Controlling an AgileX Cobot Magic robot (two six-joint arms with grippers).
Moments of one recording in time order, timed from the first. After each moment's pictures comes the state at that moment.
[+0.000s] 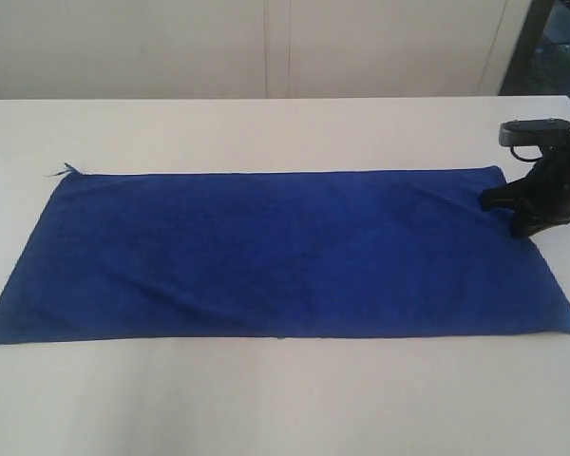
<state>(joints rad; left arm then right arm) -0.15 0.41 -0.75 -0.28 0.96 0.31 -0.27 2.08 -1.34 0.16 0.67 -0.35</state>
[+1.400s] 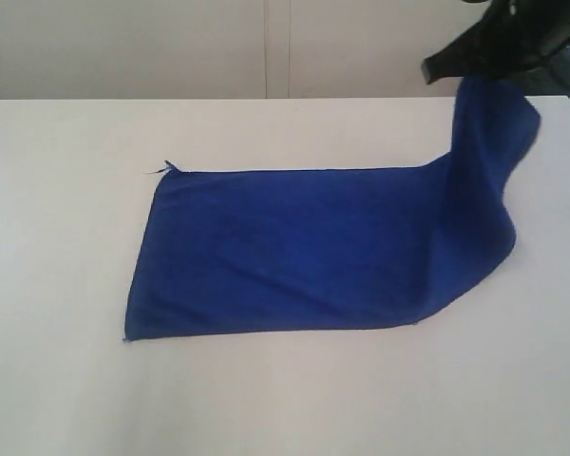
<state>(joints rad) -0.15 0.41 -0.75 -0.28 0.96 0.31 0.14 1.66 -1.42 -0.44 0.70 0.21</state>
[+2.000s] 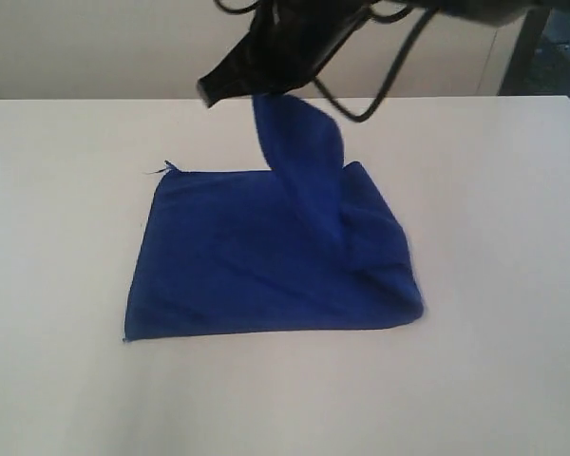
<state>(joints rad) -0.15 0.41 -0.75 -0.28 0.96 0.31 0.55 1.87 -1.71 -0.26 0.75 0.13</state>
